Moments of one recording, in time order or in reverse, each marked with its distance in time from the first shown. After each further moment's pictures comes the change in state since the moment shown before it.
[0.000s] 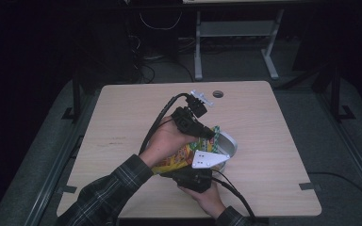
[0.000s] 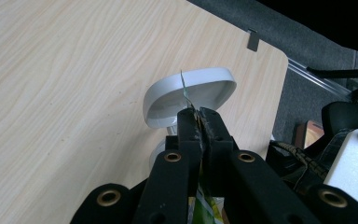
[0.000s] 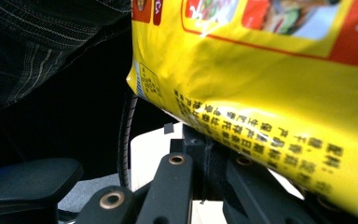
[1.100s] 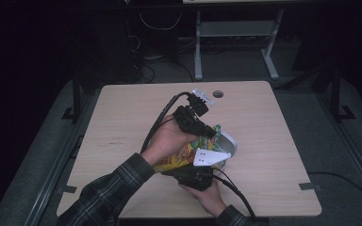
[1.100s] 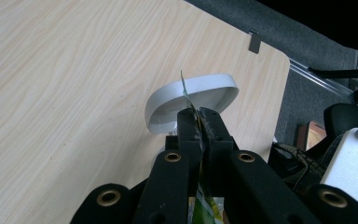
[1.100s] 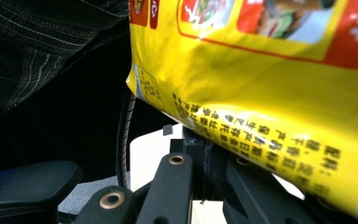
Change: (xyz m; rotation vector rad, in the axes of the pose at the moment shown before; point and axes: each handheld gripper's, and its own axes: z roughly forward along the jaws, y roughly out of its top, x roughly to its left) left arm 0.001 0.004 0.002 0.002 0.005 0.008; right arm -0.004 0.002 -0.002 -0.004 0.001 0.018
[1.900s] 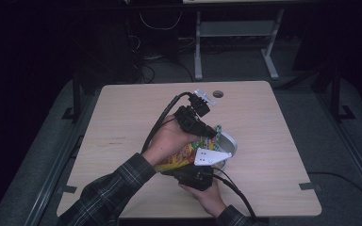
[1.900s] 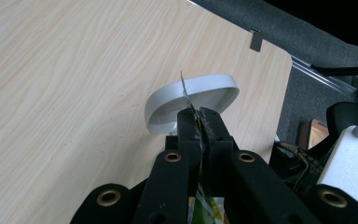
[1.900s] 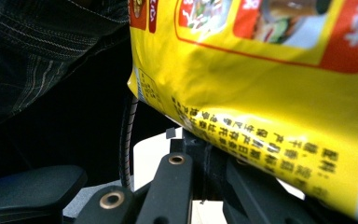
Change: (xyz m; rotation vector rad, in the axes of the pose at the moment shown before) left arm -0.002 0.001 0.002 0.005 0.005 0.004; right arm -0.001 0.000 -0.001 -0.013 0.009 0.019
